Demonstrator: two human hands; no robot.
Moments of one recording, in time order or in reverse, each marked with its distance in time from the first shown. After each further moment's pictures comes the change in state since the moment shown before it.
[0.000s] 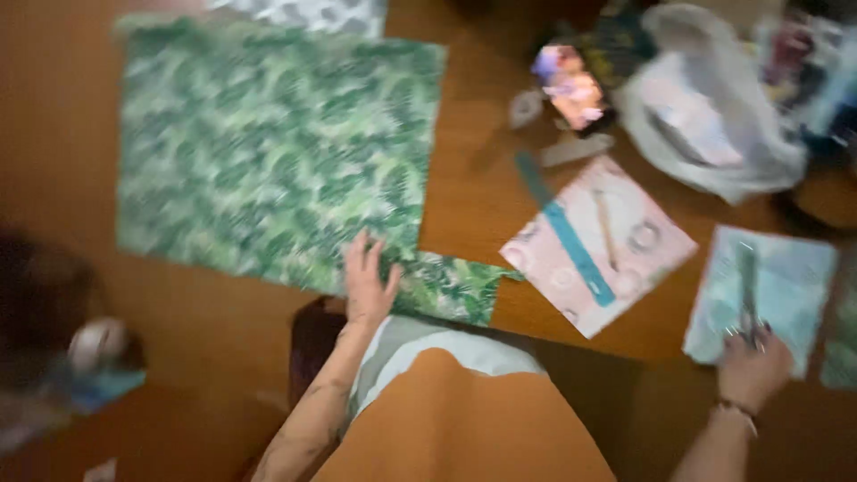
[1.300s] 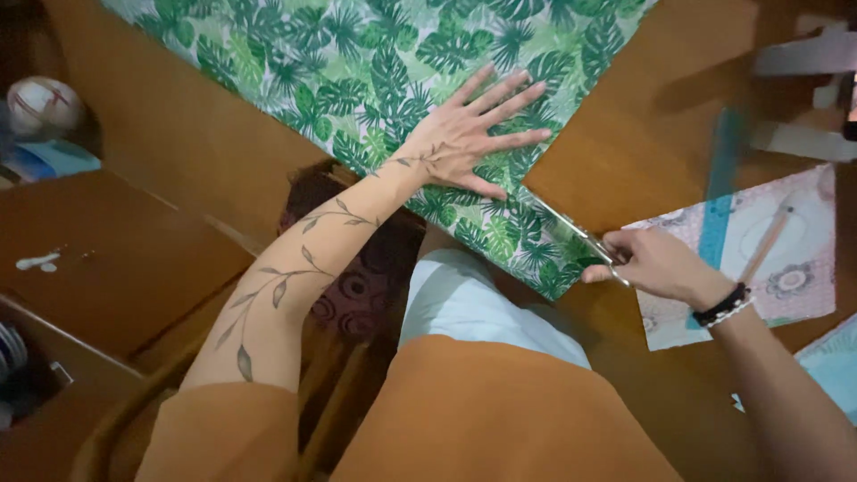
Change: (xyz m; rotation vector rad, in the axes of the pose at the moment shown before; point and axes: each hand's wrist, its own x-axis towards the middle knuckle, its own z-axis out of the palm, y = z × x) left_hand 0.112 -0.036 -0.050 0.340 -0.761 0.511; right_hand 0.011 -0.442 0.025 -0.300 -1.428 -0.835
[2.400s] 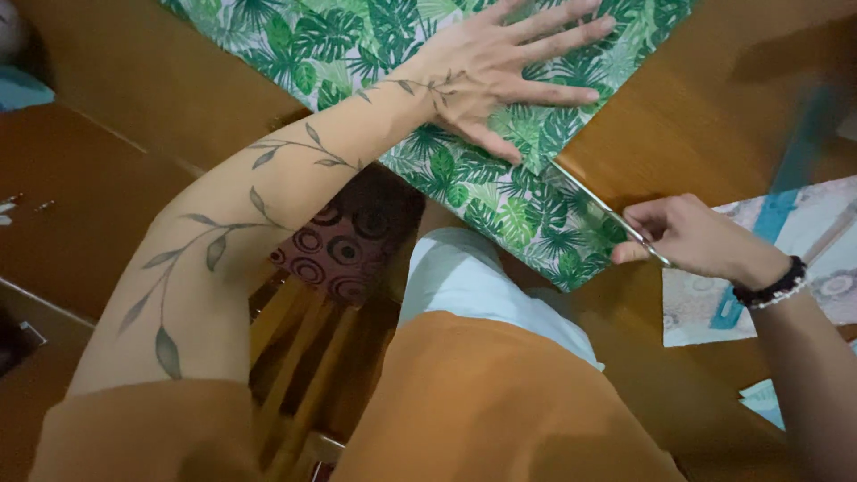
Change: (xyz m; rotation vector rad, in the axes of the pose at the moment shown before) left_hand 0.016 -0.061 0.036 0.096 0.277 0.334; right_hand 0.043 0.024 -0.005 0.170 -0.134 -0.151
